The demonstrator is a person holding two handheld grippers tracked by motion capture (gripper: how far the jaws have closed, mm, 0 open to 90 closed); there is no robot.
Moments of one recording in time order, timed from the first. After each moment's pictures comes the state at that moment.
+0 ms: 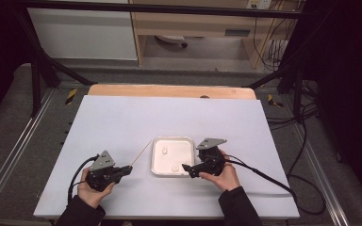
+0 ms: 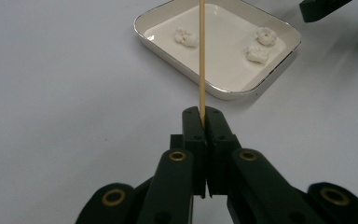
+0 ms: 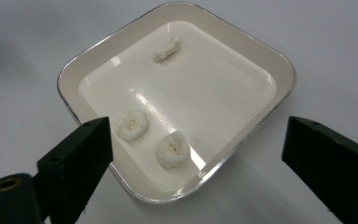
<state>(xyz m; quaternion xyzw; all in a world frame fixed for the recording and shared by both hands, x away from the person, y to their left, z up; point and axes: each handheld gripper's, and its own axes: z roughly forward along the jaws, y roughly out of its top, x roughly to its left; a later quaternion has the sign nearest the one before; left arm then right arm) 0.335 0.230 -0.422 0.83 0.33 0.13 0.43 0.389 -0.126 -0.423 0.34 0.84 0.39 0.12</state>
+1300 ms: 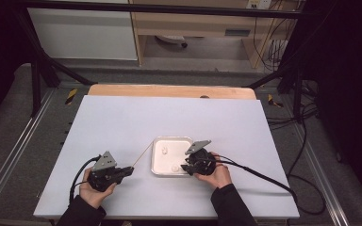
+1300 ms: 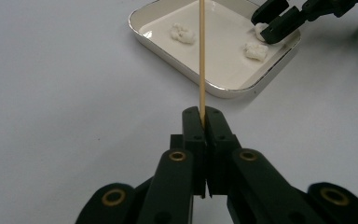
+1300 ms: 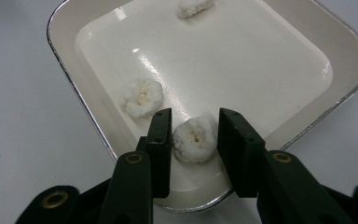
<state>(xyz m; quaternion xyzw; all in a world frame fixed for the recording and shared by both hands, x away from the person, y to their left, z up) 0.336 0.227 -0.426 0.83 0.33 0.12 0.43 0.396 -0.105 -0.441 0.29 0.89 0.33 0.10</state>
